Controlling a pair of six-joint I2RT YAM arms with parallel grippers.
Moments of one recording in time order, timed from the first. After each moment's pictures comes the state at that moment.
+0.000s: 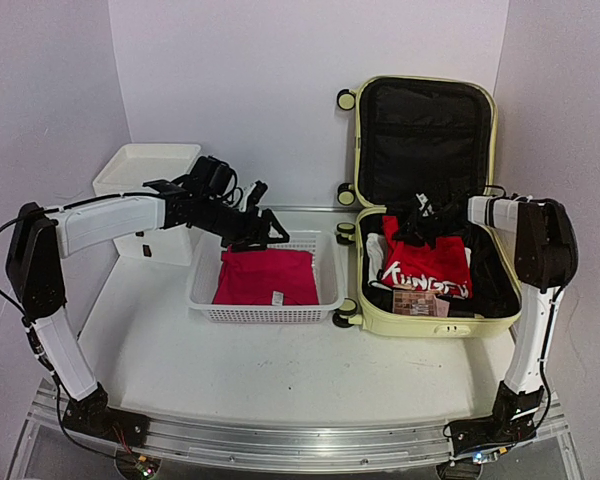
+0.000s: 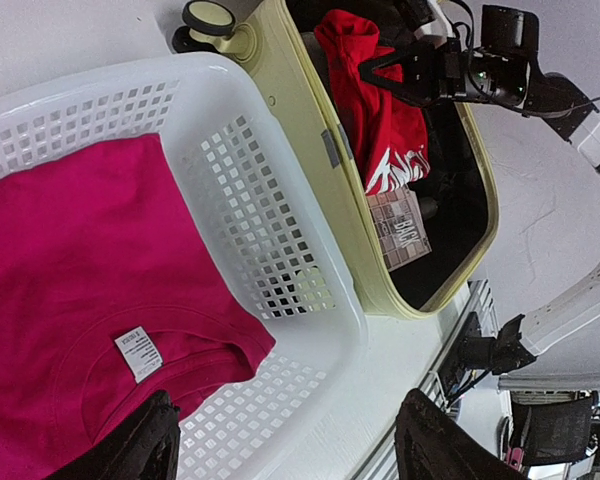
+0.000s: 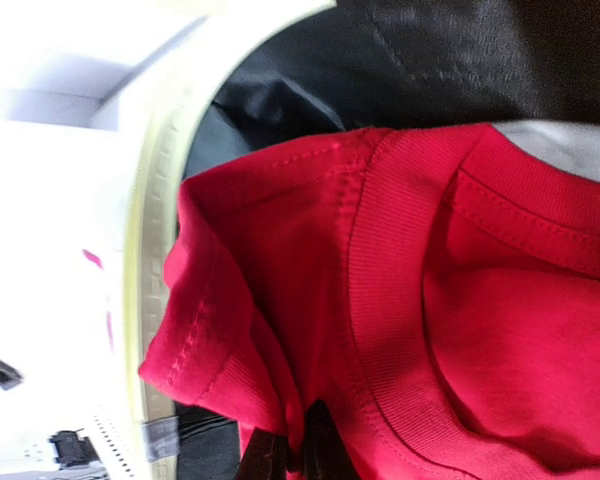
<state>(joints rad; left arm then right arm) -0.64 1.75 1.46 -0.43 0.52 -0.50 0.10 2.08 1.54 -0.43 -0.71 0.38</state>
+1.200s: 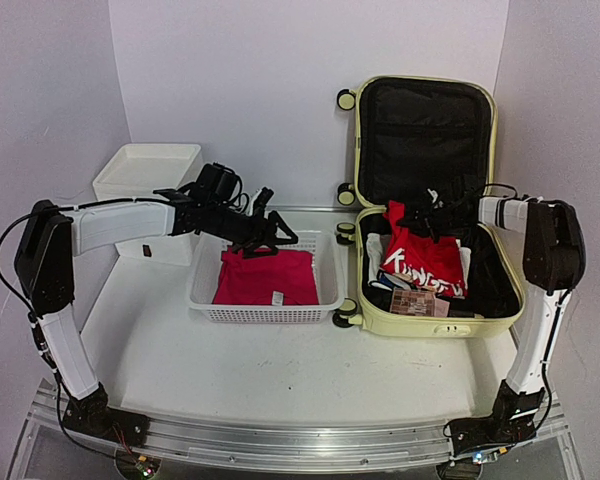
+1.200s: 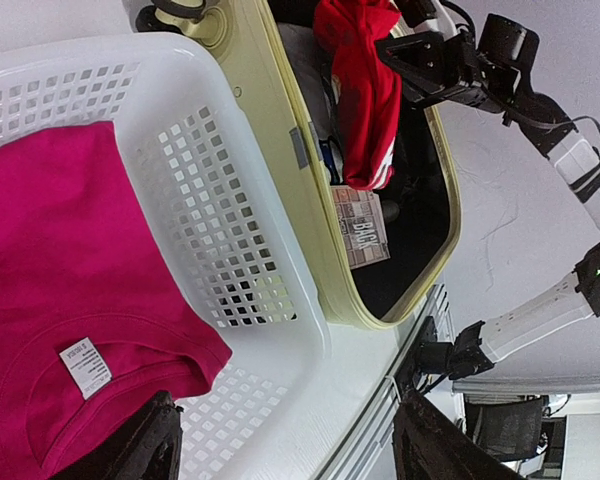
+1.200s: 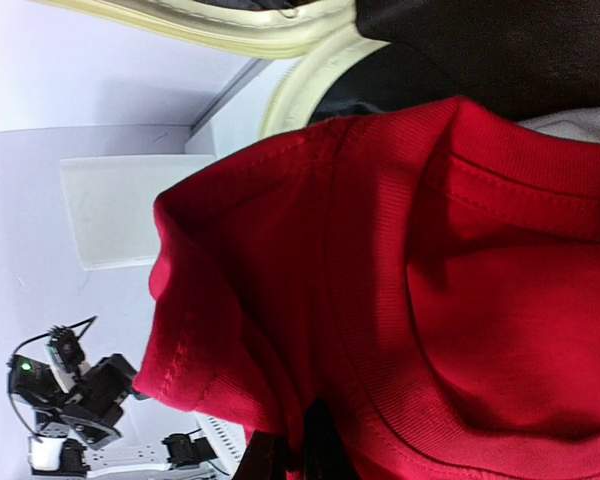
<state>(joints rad) -0.64 1.80 1.43 -0.29 0.63 -0.63 0.04 2.04 1.49 -0.30 -0.94 0.64</state>
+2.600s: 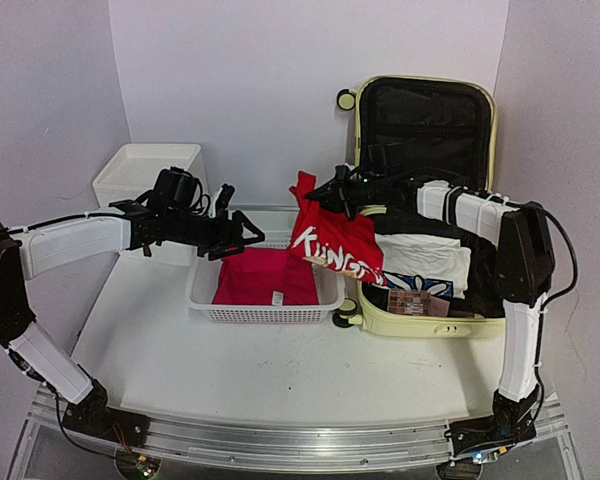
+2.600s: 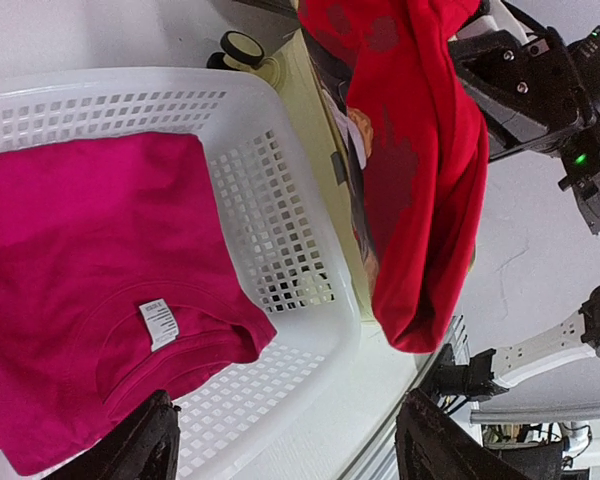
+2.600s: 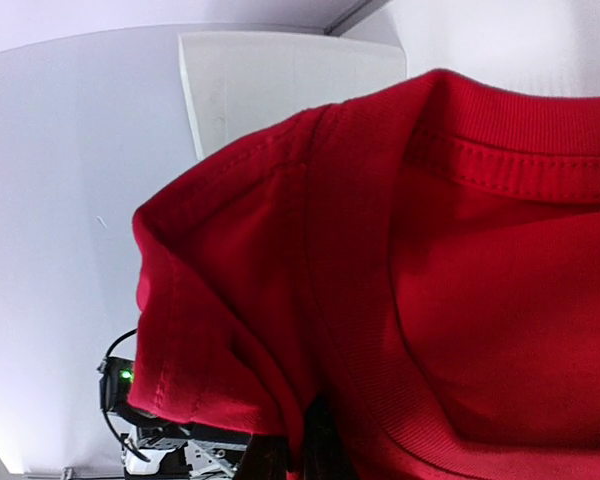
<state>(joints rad) -0.58 1.54 1.19 -0.24 0.52 -0.63 0.50 2.03 1.72 -0.09 -0.81 1.21</state>
